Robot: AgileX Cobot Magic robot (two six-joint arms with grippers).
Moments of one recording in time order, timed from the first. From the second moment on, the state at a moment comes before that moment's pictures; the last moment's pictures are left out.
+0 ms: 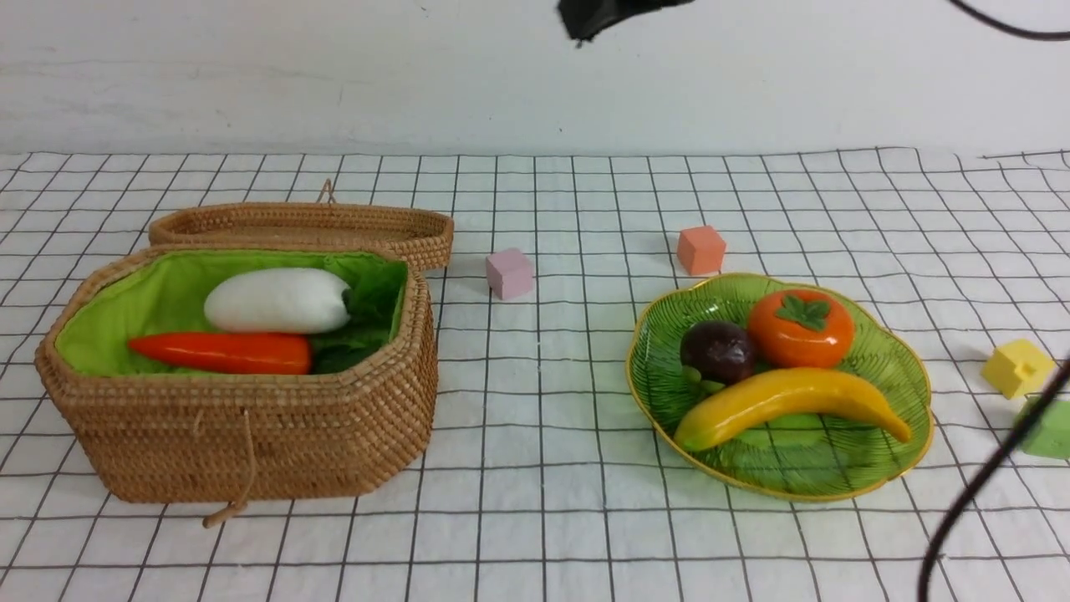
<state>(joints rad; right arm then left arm) 0.55 1.89 -2.36 0.11 1.26 -0.04 -0.49 0.29 -0.65 0.16 0.48 -0.27</state>
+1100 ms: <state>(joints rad) 0.56 0.59 -0.72 -0.07 1.00 0.34 -0.49 -0.01 -0.18 0.11 0.36 -0.27</state>
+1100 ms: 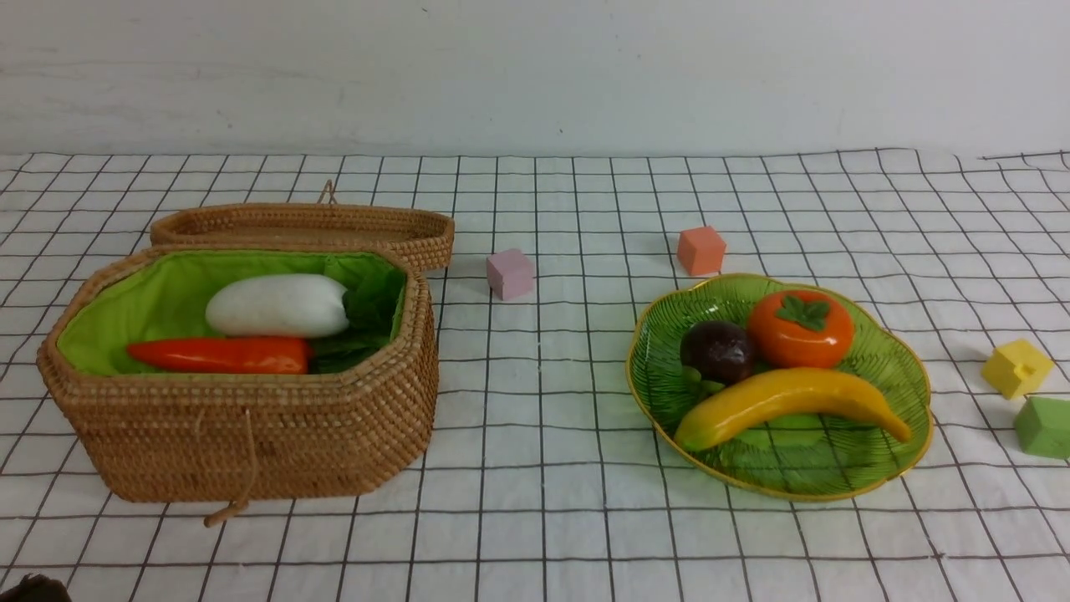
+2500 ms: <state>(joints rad) 0.01 -0.01 0.02 0.04 0.37 0.04 -0.49 -0.01 -0.17 0.11 0.36 -0.27</state>
